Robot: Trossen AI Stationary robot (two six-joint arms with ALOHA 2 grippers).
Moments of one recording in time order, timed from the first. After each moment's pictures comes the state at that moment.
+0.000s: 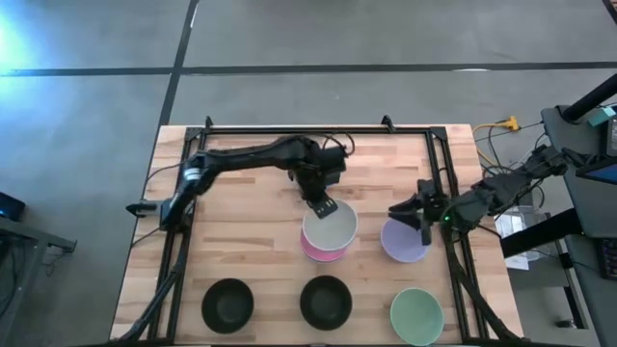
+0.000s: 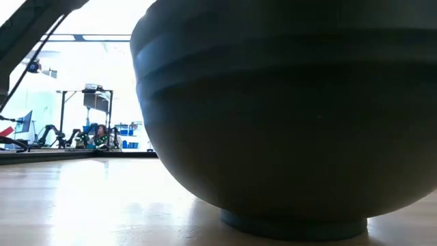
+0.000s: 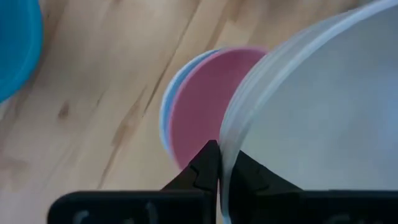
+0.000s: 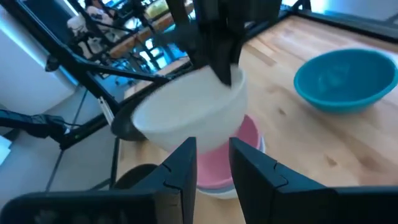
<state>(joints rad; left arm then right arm) 0.12 2.11 2.20 -1.37 0.32 -0.44 0.52 0.67 0.70 -0.40 0.54 0.69</state>
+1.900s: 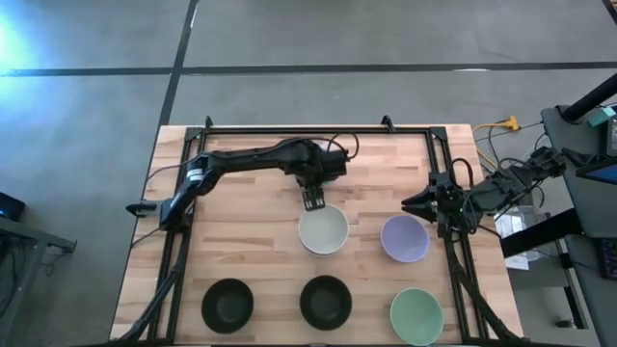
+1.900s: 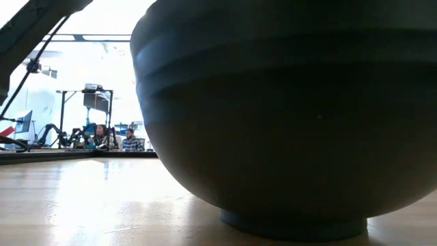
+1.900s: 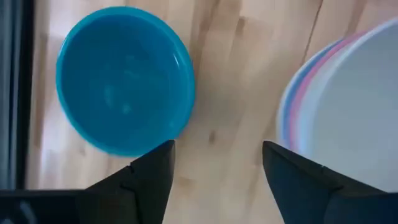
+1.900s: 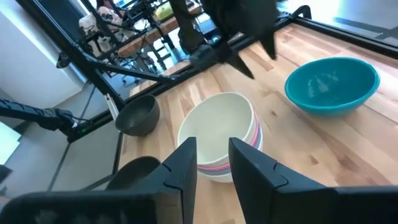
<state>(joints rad) 0.12 2.13 2.20 -1.41 -0.16 -0.04 0.52 0.51 0.70 -0.53 0.51 0.65</state>
